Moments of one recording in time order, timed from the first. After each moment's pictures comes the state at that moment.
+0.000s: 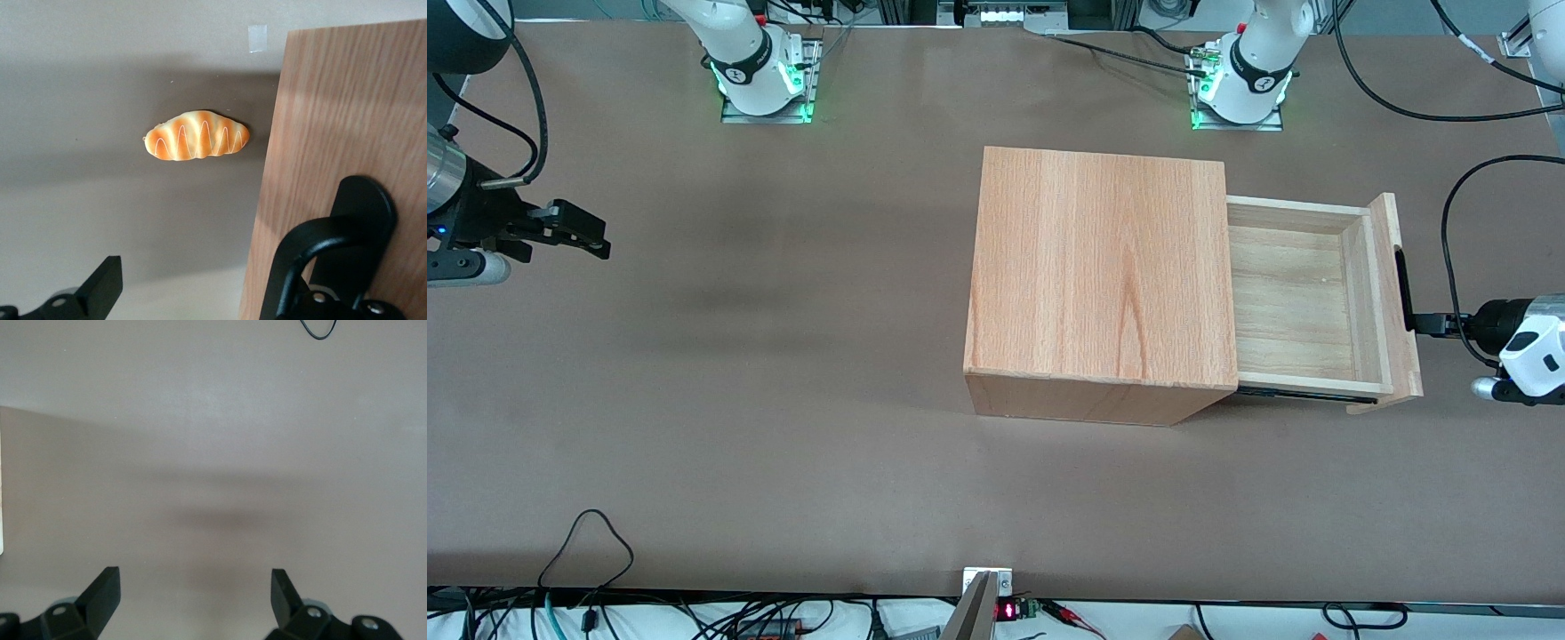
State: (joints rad) arm 0.25 0.55 0.02 -1.38 -0.17 1.56 0.31
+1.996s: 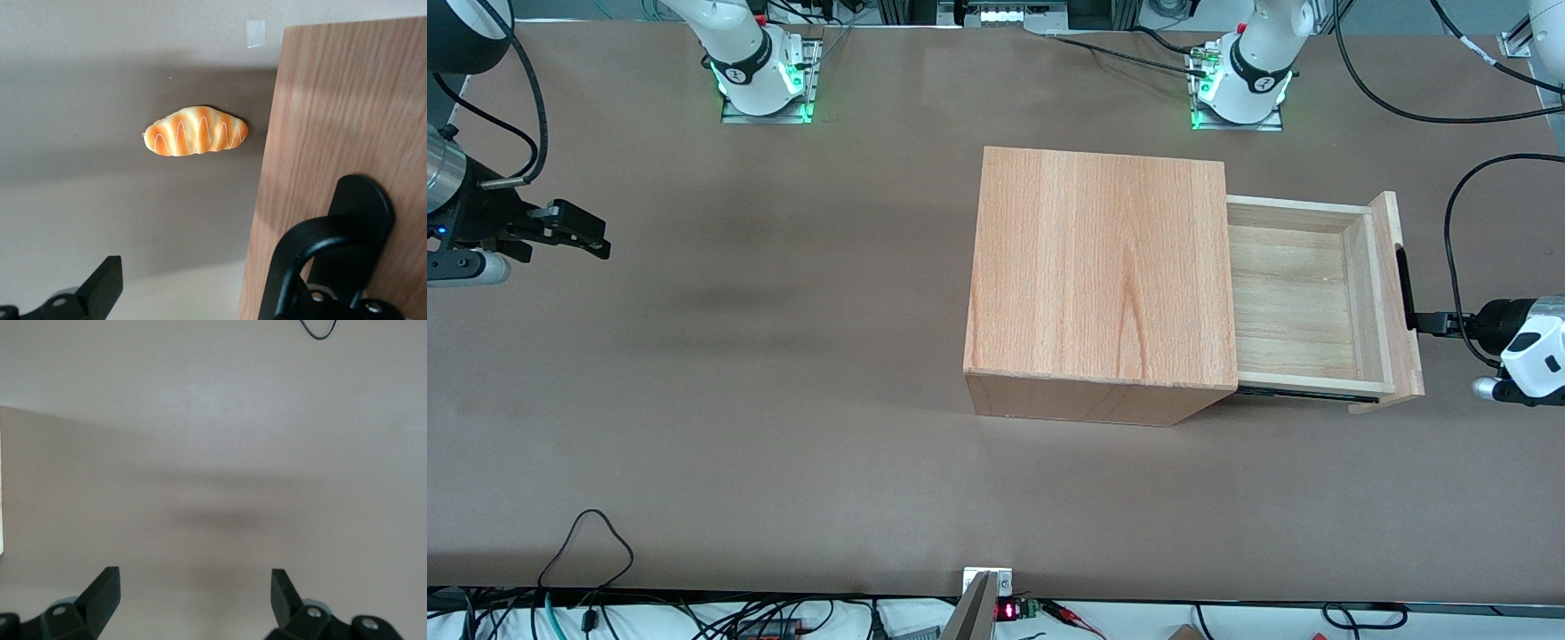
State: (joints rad) arm 0.25 0.56 0.02 -1.35 -0.16 1.52 0.31
